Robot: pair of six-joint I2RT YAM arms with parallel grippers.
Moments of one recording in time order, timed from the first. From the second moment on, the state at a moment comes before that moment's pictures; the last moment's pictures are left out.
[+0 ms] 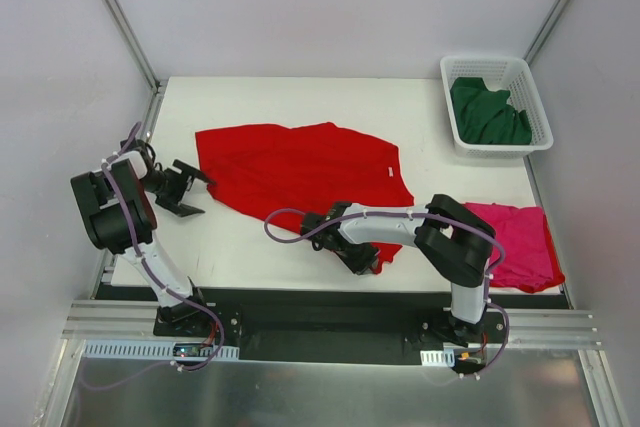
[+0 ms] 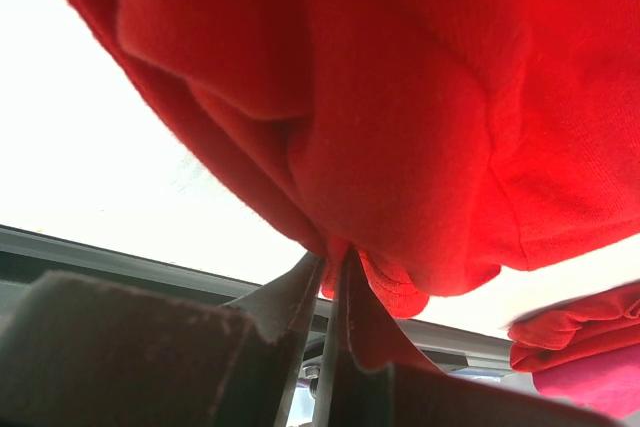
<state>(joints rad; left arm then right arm) 0.43 1.84 1.10 -0.72 0.57 -0.67 1.13 1.89 1.19 -1.08 0.28 0.43</state>
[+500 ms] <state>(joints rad) 0.35 1.93 1.10 -0.62 0.75 -0.81 1.13 1.89 1.18 -1.07 0.27 0.43</state>
